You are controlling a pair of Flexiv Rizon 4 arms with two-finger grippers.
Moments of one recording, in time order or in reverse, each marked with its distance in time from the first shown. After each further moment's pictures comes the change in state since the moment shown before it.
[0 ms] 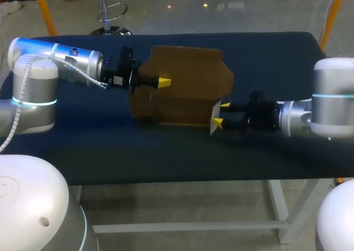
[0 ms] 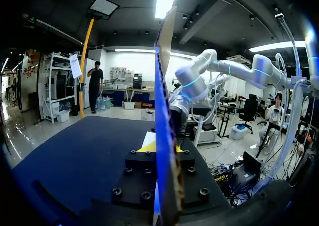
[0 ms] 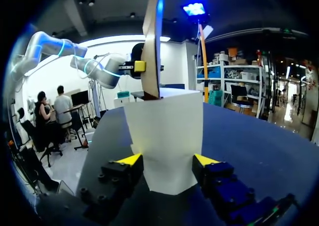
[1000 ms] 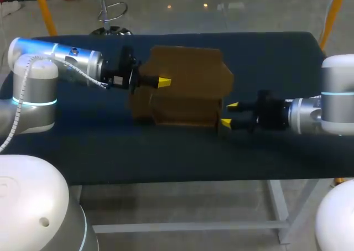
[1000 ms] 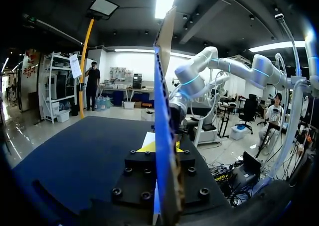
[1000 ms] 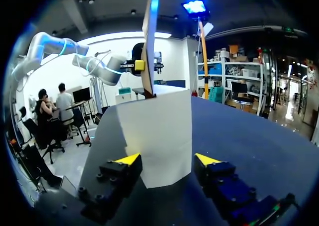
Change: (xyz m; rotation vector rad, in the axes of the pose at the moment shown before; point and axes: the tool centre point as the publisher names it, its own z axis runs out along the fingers) left arm 0.000 0.000 0.000 0.000 0.000 0.000; right arm -0.009 -0.007 -0.022 0.039 0.025 -0.002
